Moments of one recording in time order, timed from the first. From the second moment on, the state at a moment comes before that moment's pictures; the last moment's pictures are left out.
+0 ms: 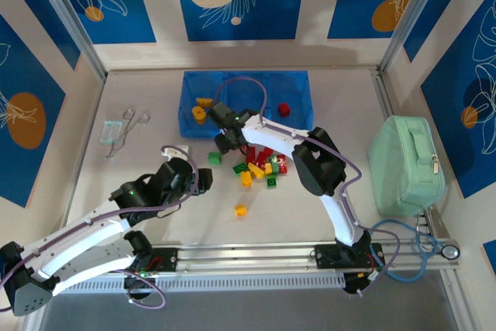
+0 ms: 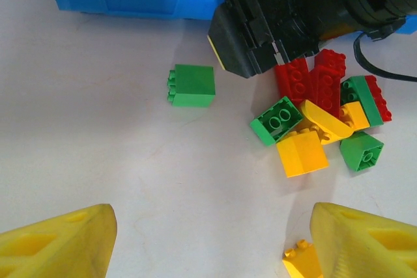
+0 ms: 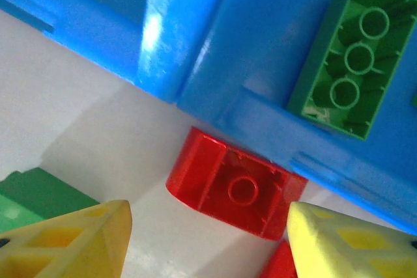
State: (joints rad) left arm -0.88 0.82 0.68 -0.62 -0.34 -0.70; right arm 0.82 2.19 1.78 -0.77 0.21 0.27
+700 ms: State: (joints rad) left arm -0.88 0.82 0.68 -0.62 -0.34 -0.70; right arm 0.87 2.16 1.64 -0.63 0.13 0.24
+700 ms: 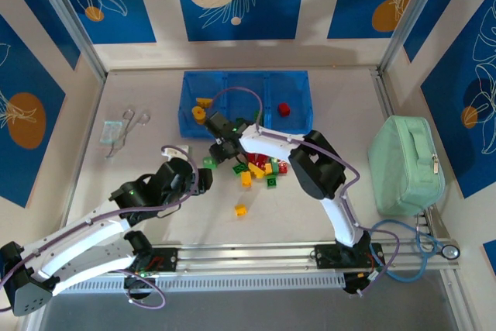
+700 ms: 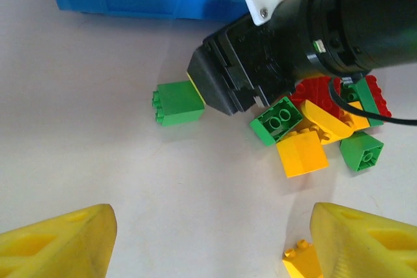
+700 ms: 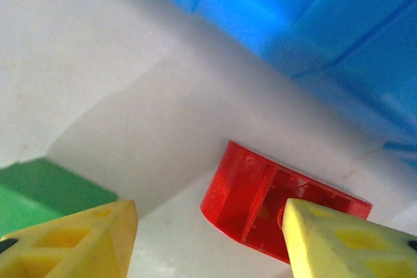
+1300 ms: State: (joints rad) left arm -0.88 0.82 0.68 -0.62 -0.34 -0.70; right arm 0.89 2.05 1.63 -0.74 0.16 0.28
